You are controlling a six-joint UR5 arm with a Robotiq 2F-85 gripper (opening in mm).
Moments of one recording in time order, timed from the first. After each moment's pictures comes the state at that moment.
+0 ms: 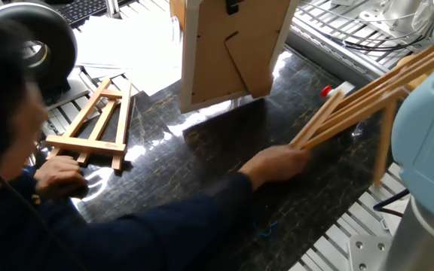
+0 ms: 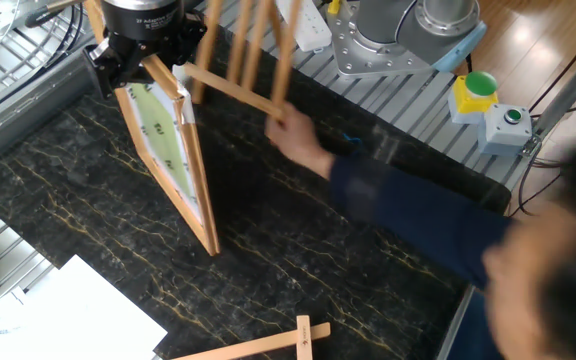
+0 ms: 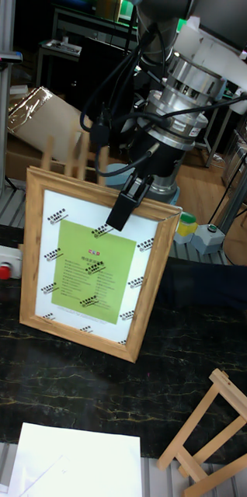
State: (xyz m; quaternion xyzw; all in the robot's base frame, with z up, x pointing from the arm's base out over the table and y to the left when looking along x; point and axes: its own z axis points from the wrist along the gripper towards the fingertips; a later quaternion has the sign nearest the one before) arm 0.577 -0.025 0.308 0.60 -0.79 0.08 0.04
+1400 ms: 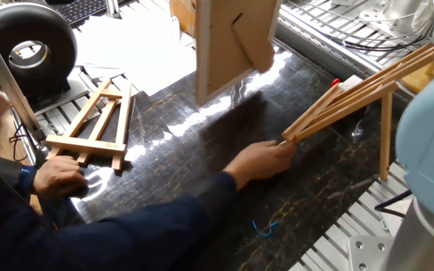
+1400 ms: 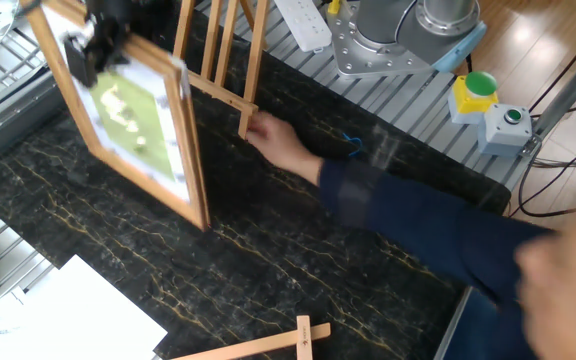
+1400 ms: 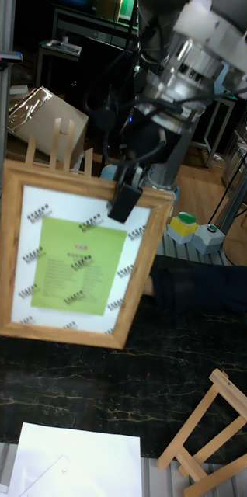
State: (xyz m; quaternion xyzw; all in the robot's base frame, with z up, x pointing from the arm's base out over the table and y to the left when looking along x) arm 0.576 -0.059 0.352 0.70 -0.69 0.13 0.09
